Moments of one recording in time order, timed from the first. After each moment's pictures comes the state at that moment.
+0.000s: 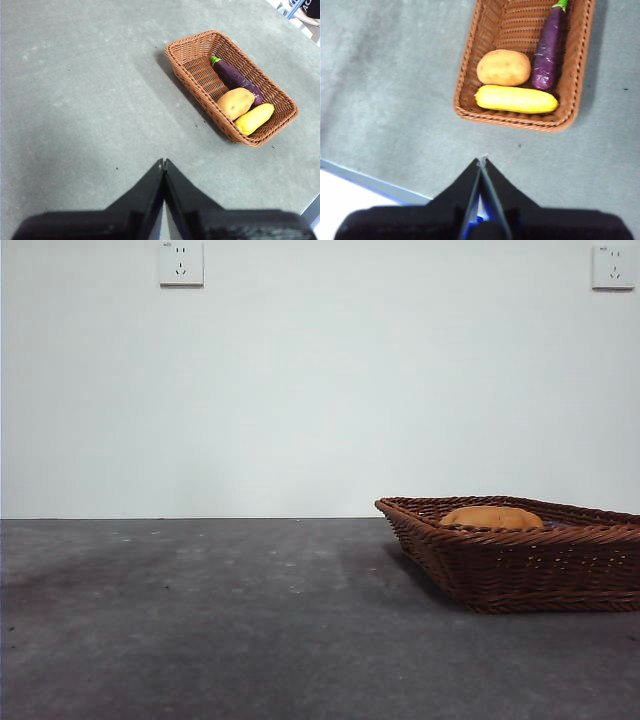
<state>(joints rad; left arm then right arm) -0.15 0.96 1.13 -0.82 0.45 0.04 -0.09 0.95 1.30 -1.35 -0.48 -0.15</state>
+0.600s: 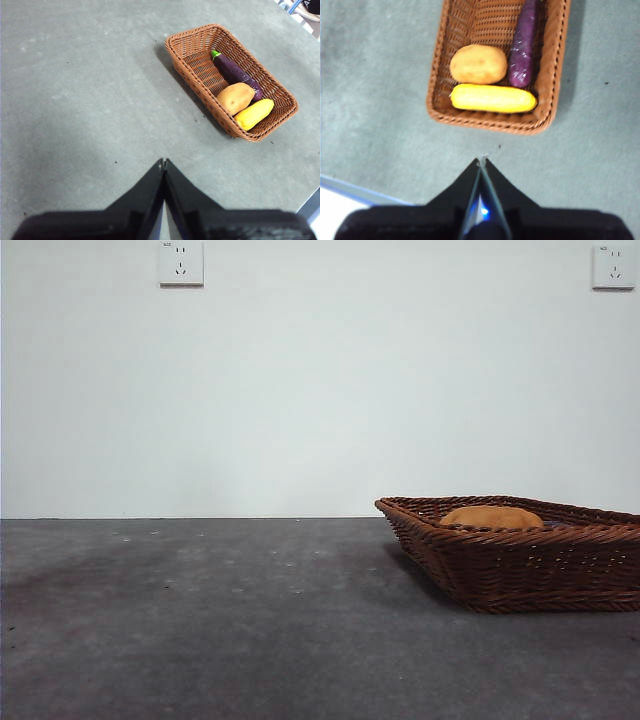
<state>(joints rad) -0.15 0.96 1.13 -0.84 0.45 0.04 -0.09 1.07 1.30 -1.30 -0.43 -0.15</state>
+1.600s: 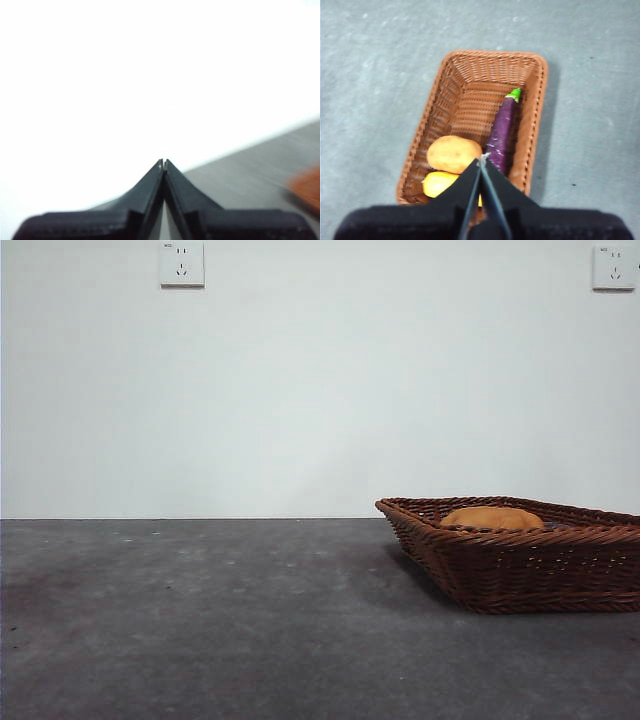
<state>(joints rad) 0.03 0.43 0.80 -0.25 0.24 0.20 -0.09 1.15 1.30 -0.94 -0.40 -0.15</state>
